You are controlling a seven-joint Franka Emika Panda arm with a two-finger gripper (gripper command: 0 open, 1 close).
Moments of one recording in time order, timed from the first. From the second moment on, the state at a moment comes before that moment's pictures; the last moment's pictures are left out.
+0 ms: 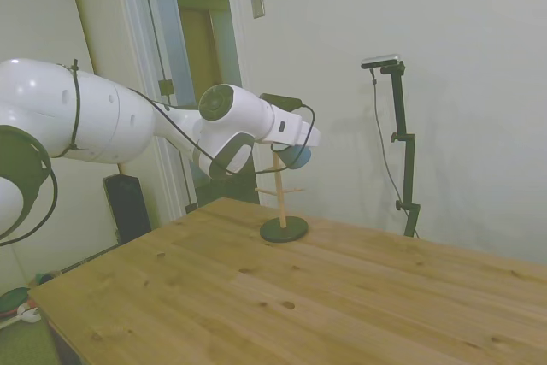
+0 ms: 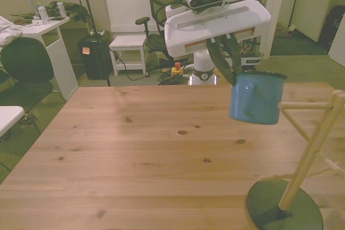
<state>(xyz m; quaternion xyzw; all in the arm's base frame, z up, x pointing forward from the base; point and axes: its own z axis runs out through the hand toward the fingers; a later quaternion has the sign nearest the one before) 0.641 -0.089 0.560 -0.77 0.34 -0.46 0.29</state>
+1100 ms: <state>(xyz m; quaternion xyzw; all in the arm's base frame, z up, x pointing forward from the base) 0.596 -0.113 0.461 -0.84 0.33 -0.35 0.24</state>
